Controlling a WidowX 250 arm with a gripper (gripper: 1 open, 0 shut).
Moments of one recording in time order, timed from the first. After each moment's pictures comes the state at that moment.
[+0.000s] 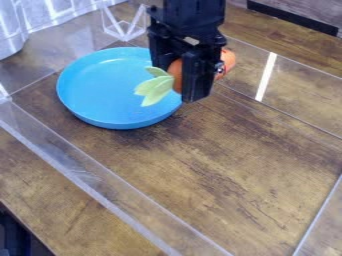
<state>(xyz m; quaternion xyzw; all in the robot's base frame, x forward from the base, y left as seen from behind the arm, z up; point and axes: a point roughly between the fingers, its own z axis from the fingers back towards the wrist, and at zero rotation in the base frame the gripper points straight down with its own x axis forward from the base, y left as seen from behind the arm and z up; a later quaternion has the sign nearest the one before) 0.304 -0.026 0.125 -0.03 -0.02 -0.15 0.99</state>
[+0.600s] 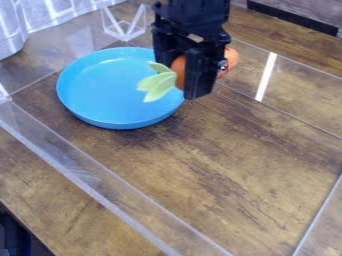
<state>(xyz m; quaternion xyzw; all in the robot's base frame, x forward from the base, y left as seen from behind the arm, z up) 0.306 -0.026 0.127 -0.02 -0.02 -0.16 0.99</state>
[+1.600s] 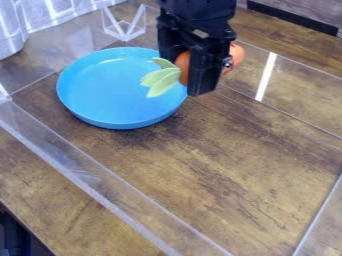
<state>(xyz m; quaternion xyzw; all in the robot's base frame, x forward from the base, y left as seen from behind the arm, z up) 0.310 -0.028 0.133 -0.01 -0.02 -0.17 0.98</state>
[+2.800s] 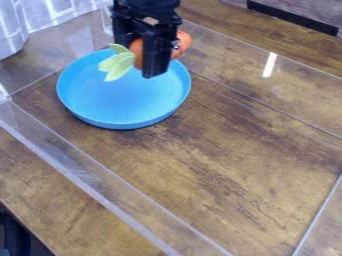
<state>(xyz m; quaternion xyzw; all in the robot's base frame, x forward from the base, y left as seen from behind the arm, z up) 0.308 0.047 0.122 0.00 0.00 -0.08 1.00</state>
